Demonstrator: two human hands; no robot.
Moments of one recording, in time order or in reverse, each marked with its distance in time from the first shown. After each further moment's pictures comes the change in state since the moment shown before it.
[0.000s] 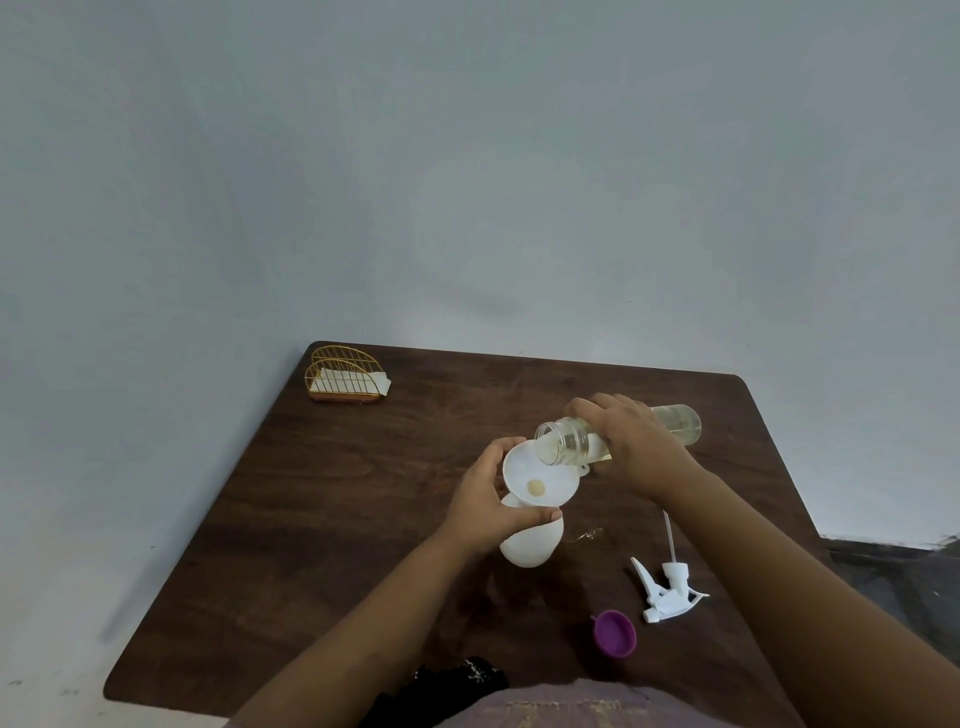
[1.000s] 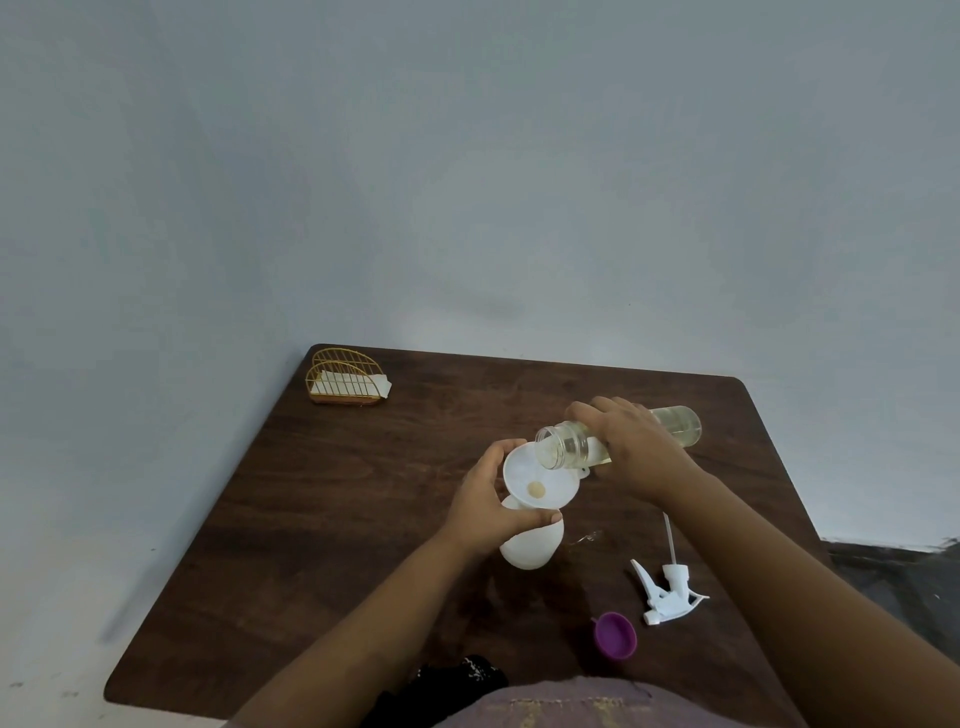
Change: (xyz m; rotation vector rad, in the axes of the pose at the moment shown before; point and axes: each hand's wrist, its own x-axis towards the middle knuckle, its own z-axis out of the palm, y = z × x) left_hand 0.001 -0.001 0.000 -0.017 -0.001 0.009; right_hand -0.001 -0.001 -0.001 -0.024 -0.010 -0.008
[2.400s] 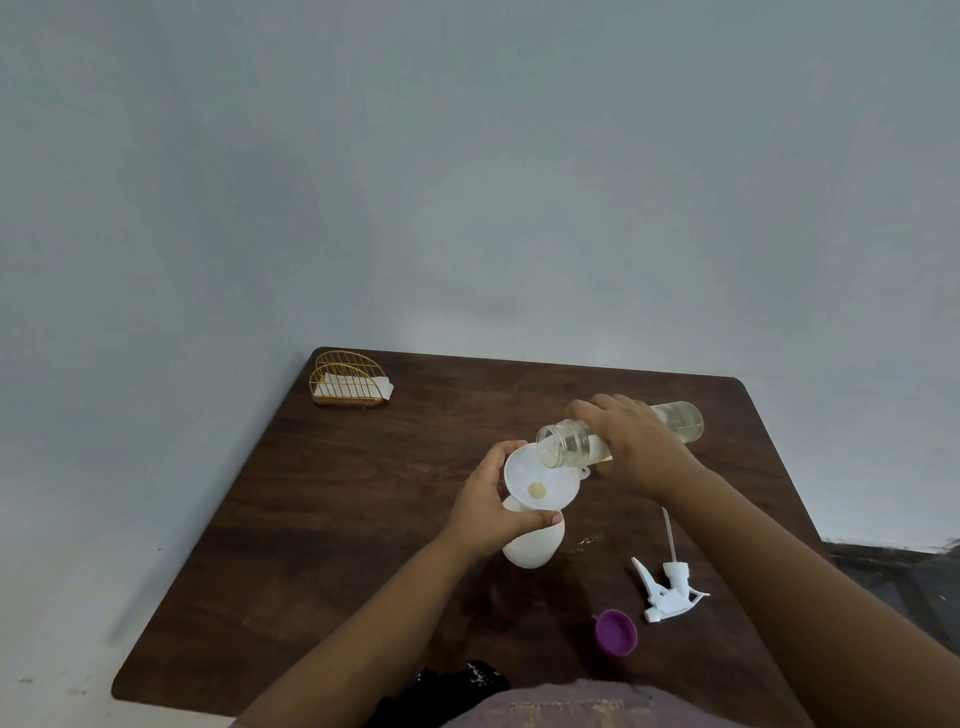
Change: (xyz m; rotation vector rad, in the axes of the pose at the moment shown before) left_hand -0.003 -0.005 0.003 0.045 -0.014 -0.021; right_hand -0.004 -0.001 -0.004 -0.012 -0.001 0.003
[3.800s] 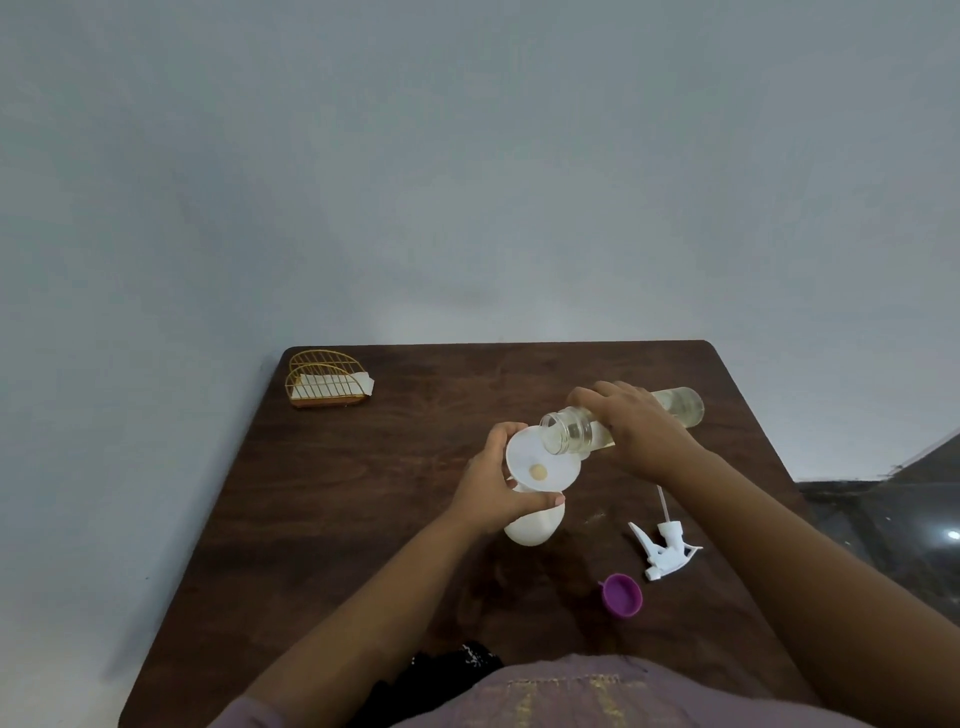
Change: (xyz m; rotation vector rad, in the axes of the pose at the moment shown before) left_hand 0.007 0.006 -0.011 0.030 -0.144 -0.010; right_hand -0.015 -0.008 0.004 0.031 -0.014 0.120
